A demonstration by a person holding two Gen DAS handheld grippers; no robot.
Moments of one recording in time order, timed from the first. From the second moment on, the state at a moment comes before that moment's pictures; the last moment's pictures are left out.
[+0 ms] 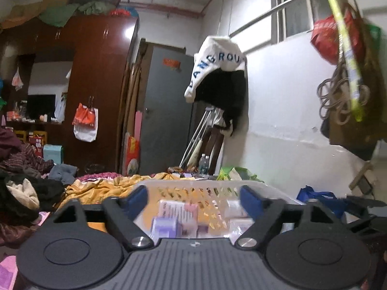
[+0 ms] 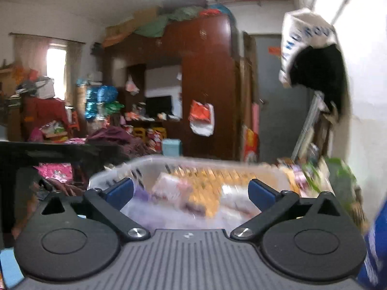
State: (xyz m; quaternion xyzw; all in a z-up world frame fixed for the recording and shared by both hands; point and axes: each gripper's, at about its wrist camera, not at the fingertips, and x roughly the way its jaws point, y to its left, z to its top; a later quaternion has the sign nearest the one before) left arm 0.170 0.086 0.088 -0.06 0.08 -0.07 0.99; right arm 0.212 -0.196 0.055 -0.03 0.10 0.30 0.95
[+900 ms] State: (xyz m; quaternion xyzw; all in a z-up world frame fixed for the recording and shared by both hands) left arm 0.190 0.090 0.000 -0.04 0.25 -0.02 0.97; right arm 0.237 -0.211 -0.023 -0.09 0.29 0.24 0.92
